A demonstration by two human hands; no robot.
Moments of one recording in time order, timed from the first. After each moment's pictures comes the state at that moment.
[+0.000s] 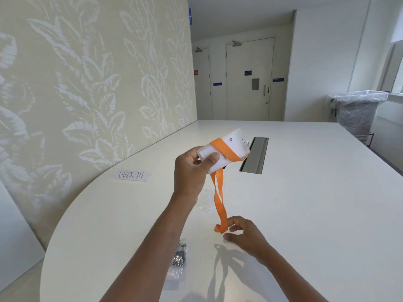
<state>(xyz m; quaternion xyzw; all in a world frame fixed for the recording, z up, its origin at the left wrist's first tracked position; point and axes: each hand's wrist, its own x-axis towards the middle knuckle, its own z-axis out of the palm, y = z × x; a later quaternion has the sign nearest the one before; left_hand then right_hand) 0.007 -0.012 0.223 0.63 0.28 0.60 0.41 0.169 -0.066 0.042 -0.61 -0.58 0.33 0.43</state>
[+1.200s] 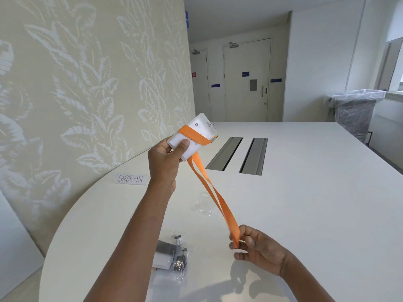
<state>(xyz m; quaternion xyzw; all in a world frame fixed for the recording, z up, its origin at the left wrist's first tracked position) -0.029 0.032 0.249 0.56 0.26 0.67 0.41 0.199 -0.087 0.034 -0.29 -0.45 0.69 0.49</state>
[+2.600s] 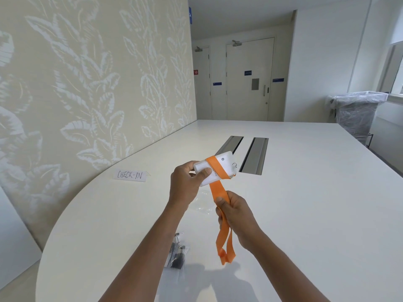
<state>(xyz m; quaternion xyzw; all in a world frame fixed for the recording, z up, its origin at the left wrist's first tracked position) -0.004 0.026 0.187 0.69 0.41 0.52 0.30 0.121 -0.071 0.136 -0.53 -0.48 0.40 0.57</state>
